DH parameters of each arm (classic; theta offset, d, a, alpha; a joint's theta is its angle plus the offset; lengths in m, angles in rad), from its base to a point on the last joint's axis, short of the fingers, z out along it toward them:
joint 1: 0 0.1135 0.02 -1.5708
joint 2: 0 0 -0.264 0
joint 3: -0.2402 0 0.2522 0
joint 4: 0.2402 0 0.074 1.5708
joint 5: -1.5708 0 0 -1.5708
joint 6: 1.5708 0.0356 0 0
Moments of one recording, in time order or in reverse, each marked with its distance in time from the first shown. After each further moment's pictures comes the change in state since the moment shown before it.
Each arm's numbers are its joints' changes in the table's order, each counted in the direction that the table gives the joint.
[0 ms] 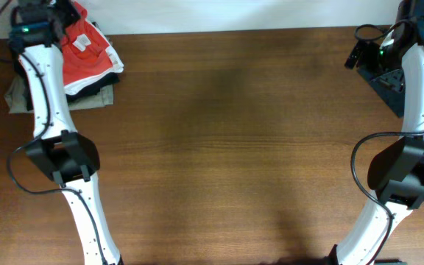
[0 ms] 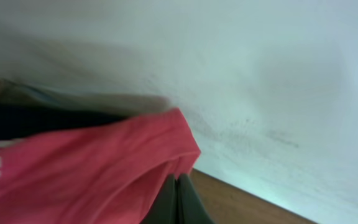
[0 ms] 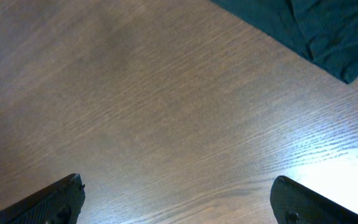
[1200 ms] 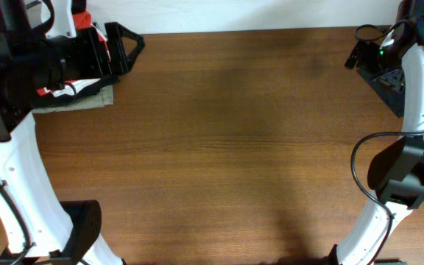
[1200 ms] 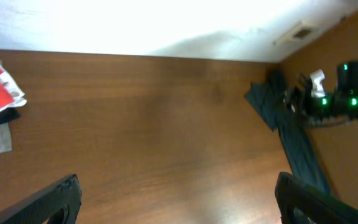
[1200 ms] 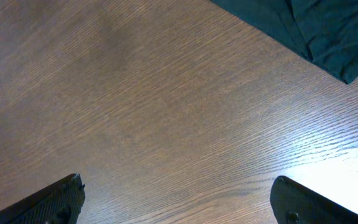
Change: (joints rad) left arm -0.216 -0.726 -0.021 0.906 -0.454 0.181; right arm 0.000 0.000 0.000 0.000 0.000 0.000
